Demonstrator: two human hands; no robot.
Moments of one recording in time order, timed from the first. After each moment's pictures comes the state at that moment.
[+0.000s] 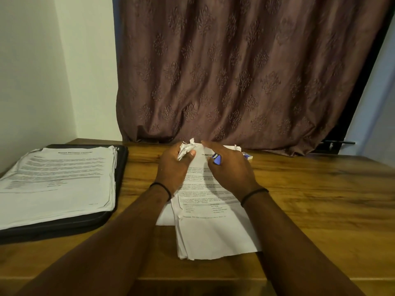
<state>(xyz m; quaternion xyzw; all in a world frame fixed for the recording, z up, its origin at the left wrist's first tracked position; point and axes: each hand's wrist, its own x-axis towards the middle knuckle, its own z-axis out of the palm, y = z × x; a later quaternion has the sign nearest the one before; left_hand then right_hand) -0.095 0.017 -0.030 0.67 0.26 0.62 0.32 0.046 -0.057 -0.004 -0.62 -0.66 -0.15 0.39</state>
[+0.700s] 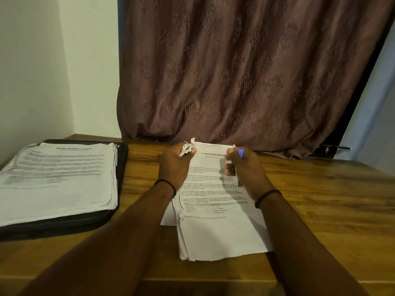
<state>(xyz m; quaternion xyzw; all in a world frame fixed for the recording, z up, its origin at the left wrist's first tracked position) -0.093 0.031 -0.032 0.66 0.30 0.62 0.30 0.067 -0.057 -0.005 -0.58 -0.52 0.20 0.60</state>
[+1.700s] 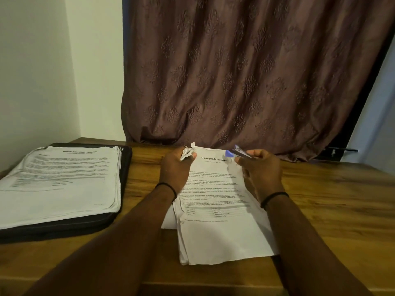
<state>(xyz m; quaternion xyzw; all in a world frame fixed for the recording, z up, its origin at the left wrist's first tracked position) -0.096 0.034 -0.036 0.65 0.32 0.61 0.31 0.080 -0.059 -0.001 -0.59 -0.37 0.17 0.70</state>
